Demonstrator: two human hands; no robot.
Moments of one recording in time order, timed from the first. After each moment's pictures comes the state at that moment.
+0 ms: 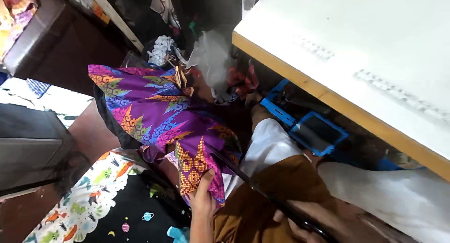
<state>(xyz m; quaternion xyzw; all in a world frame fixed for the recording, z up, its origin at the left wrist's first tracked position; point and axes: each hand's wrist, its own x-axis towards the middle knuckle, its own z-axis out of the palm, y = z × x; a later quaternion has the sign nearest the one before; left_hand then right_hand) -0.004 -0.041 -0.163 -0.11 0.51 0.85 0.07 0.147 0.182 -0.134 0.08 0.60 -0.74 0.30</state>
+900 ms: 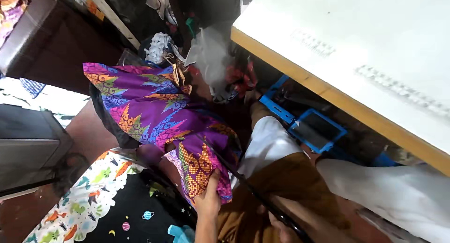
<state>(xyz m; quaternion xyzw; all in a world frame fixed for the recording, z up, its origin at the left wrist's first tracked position) 0.005 -0.035 -0.169 -0.07 0.57 0.81 0.05 0.129 0.145 -0.132 0.12 0.61 -0.73 0.28</state>
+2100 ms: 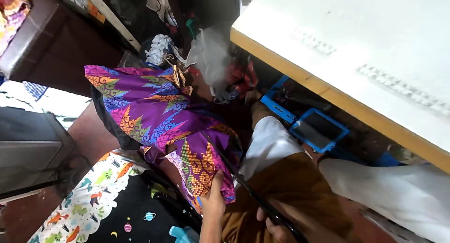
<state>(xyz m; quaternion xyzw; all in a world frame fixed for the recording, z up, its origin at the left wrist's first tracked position) 0.011 -0.026 -0.170 -0.12 0.58 0.81 0.06 0.126 0.132 -0.128 0.15 0.55 -0.77 0.30</state>
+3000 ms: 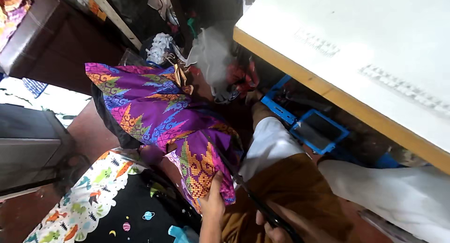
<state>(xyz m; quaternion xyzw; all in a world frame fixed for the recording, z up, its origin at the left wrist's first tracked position) 0.012 -0.029 -0.167 -0.14 0.57 0.81 0.05 0.128 0.124 -0.125 0.13 0.54 -0.78 0.28</state>
